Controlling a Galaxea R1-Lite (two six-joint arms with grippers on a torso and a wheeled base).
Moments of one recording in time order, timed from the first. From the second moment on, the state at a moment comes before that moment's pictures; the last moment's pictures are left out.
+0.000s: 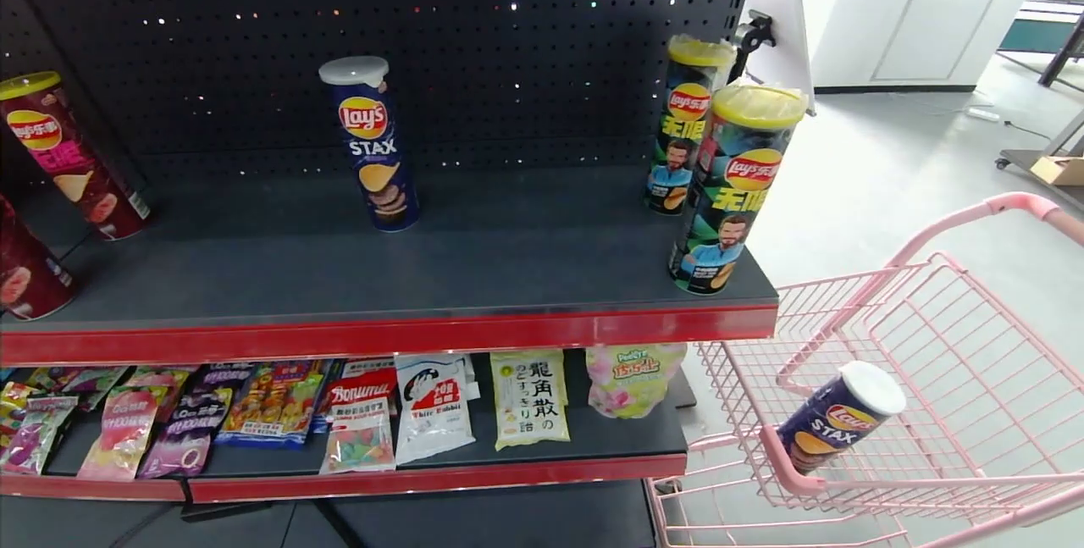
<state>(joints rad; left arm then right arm) 0.00 0.00 0.00 0.00 0.00 0.00 0.00 0.00 0.00 0.01 -0.01 0.01</state>
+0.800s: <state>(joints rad) 0.00 0.00 0.00 0.00 0.00 0.00 0.00 0.00 0.00 0.01 -0.01 0.01</state>
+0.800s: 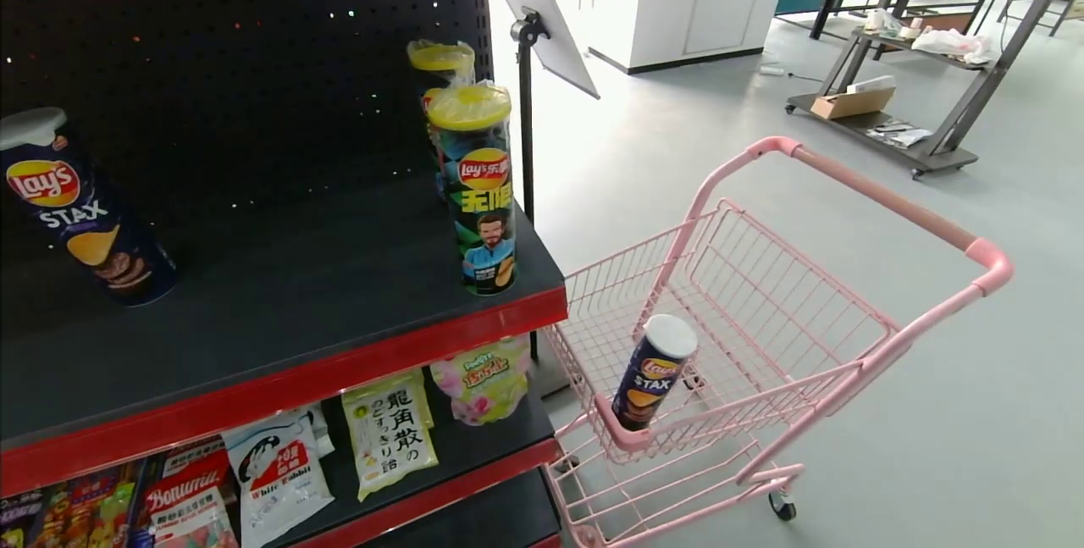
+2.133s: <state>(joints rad) 0.00 0.00 0.00 0.00 0.00 0.00 0.00 0.00 0.00 0.01 -0.01 0.01</state>
